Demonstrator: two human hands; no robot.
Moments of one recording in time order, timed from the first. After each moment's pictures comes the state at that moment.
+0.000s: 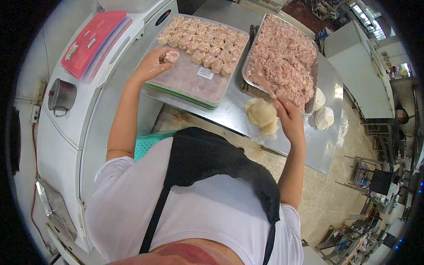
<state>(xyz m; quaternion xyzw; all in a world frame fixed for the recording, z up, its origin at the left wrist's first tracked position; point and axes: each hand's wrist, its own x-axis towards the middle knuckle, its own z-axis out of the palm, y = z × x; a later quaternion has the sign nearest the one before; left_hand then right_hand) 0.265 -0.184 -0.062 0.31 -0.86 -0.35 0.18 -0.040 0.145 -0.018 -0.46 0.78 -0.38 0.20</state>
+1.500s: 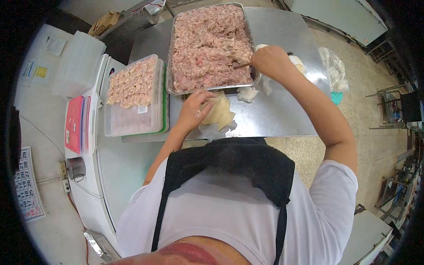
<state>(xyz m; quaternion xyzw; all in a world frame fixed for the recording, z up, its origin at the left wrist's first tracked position) 0.008 0.060 -0.088 0.10 -0.91 -0.37 0.19 -0.255 0.199 -0.008 -0.66 0.73 0.08 -0.17</state>
